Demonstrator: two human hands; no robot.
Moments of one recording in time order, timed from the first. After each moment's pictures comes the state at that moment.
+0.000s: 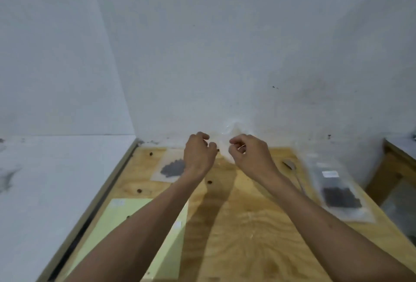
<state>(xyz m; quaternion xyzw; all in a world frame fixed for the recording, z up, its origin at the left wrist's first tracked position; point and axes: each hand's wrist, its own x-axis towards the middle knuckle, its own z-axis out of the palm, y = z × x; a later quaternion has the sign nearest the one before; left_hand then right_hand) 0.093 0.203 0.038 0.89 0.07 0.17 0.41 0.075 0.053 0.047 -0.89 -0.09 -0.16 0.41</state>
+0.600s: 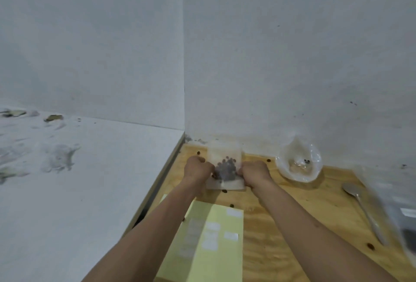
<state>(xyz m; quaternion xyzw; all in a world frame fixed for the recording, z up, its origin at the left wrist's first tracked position) 0.092 0.365 -0.004 0.77 0.26 0.02 0.59 0.141 0.206 -0.018 -0.80 0.14 0.10 0.58</state>
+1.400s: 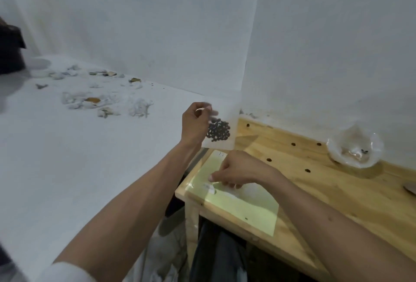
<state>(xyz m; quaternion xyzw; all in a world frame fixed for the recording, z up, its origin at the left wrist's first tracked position) -0.017 0.449 0.032 0.64 0.17 0.33 0.68 -0.011 0.291 0.028 -0.88 -0.33 0.27 0.21</state>
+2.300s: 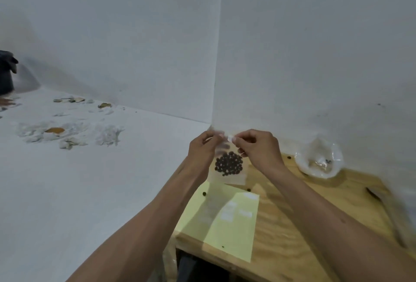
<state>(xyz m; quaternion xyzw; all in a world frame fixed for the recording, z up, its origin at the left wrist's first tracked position) -0.003 0.379 0.041 0.59 0.10 0.20 0.78 0.050 0.234 0.067 -0.83 -0.19 -0.06 0.53</state>
